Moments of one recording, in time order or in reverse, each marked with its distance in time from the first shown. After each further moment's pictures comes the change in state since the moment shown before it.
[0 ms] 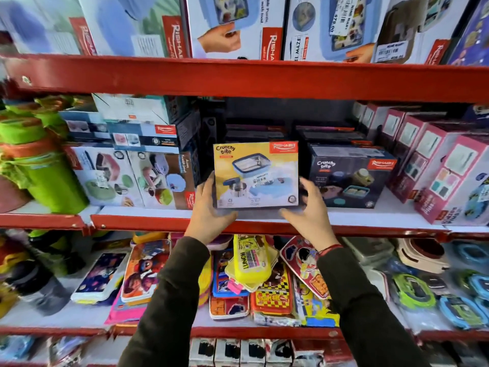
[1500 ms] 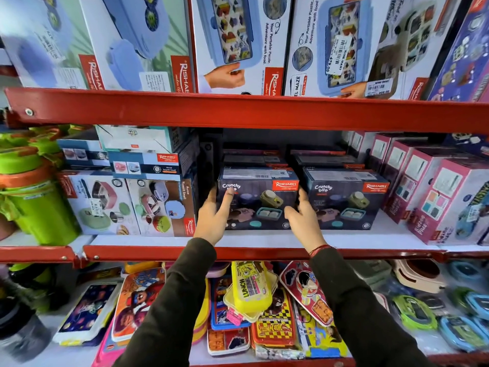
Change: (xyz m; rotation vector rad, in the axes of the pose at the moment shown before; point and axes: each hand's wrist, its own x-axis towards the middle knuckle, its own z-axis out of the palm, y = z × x) left_hand 0.041 0.035 0.001 -0.249 0.090 -0.038; right_hand 0.035 -0.034 0.013 0.050 0.048 0.149
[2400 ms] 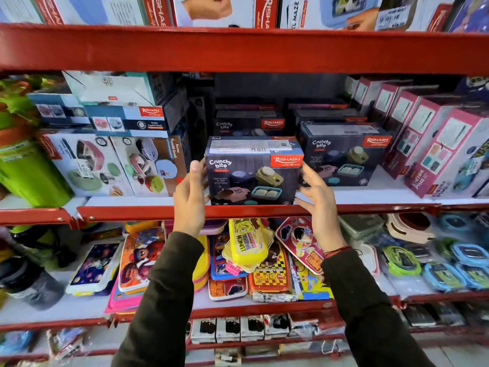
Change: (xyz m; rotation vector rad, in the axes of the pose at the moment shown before) left_hand -0.063 0.002 -0.017 -0.277 0.071 -0.043; right_hand -0.072 0.024 -0.026 0.383 -0.030 -0.079
